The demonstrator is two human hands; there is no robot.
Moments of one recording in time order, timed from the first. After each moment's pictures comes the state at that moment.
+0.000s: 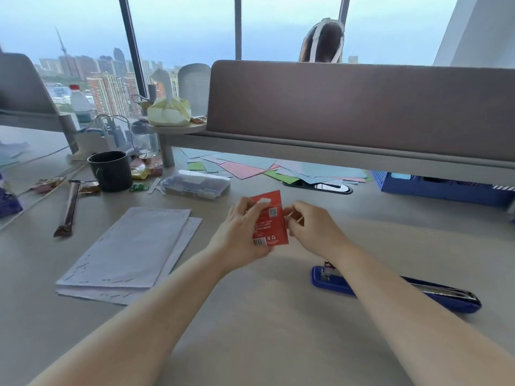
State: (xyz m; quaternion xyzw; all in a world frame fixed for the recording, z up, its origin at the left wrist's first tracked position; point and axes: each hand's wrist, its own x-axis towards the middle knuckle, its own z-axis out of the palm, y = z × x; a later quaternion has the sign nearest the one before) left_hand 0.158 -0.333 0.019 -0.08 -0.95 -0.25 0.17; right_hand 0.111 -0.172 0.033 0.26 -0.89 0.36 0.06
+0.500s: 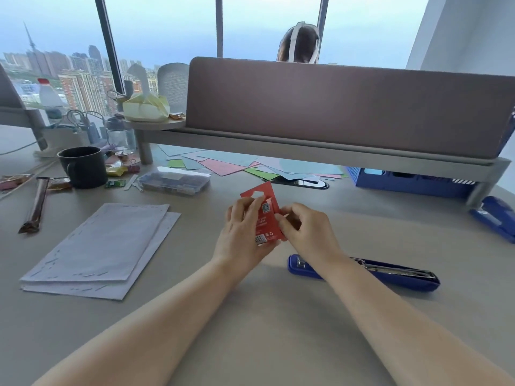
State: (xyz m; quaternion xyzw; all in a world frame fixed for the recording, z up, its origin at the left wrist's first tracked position) left_hand 0.169 -0.284 0.004 -0.06 -0.92 -0.29 0.26; right_hand 0.149 -0.147 0.026 0.23 -0.87 0.41 0.16
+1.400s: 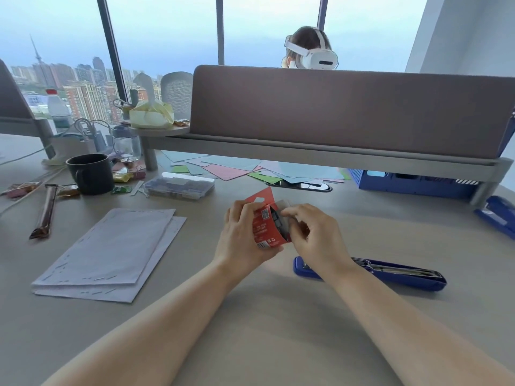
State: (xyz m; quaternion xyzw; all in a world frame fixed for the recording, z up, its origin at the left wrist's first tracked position) left_hand 0.172 -0.292 0.002 -0.06 -0.90 -0.34 0.28; right_hand 0.158 -0.144 0.022 0.28 -0.85 0.35 0.28
